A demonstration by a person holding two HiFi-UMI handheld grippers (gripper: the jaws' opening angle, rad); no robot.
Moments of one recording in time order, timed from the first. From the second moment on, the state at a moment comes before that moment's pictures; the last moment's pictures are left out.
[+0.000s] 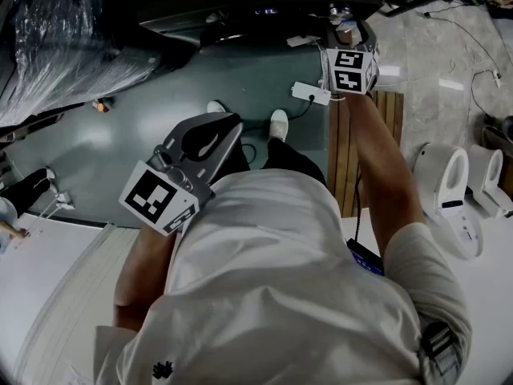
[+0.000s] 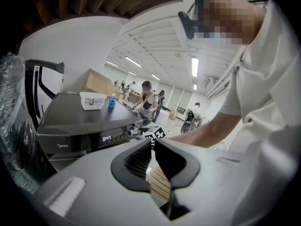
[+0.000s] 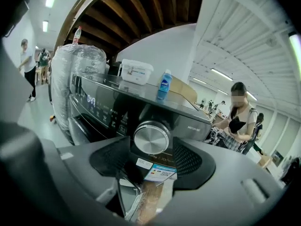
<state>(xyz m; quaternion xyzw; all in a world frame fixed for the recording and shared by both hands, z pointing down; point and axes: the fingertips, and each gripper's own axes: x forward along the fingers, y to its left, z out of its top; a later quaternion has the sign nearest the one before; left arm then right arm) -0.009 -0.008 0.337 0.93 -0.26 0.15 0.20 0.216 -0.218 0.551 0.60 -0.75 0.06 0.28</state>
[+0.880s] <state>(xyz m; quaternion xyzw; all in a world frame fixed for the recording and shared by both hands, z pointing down) -0.010 -0.007 0.339 0.93 -0.27 0.15 0.20 0.211 -0.233 0.554 0.60 -0.73 0.02 0.33</state>
